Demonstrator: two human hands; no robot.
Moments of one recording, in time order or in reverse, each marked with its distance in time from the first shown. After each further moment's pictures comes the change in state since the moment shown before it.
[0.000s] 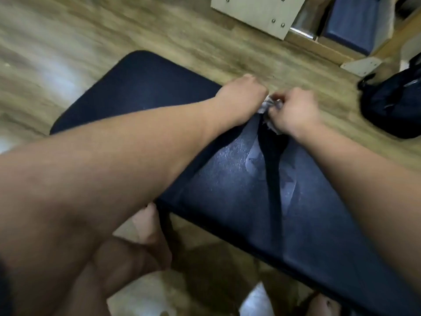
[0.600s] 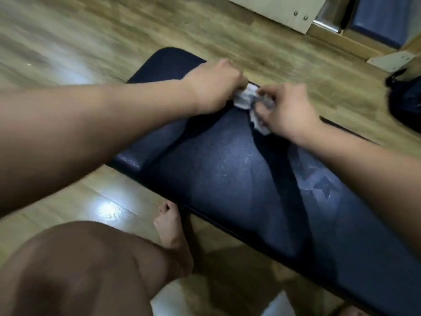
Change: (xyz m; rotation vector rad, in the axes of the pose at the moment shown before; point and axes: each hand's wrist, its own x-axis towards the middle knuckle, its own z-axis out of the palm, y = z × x) left_hand -0.052 -0.114 0.022 -0.097 0.062 0.102; right_hand -0.012 -0.080 0.020 0.129 0.001 -0.261
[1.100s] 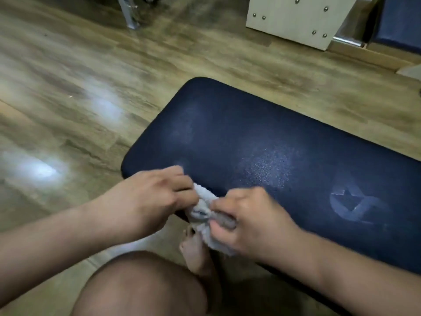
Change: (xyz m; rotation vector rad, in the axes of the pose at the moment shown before) left_hand -0.206 -0.009 -0.003 -0.090 -0.012 0.218; right_hand -0.108 -0.114 0.036 0.241 -0.185 -0.412
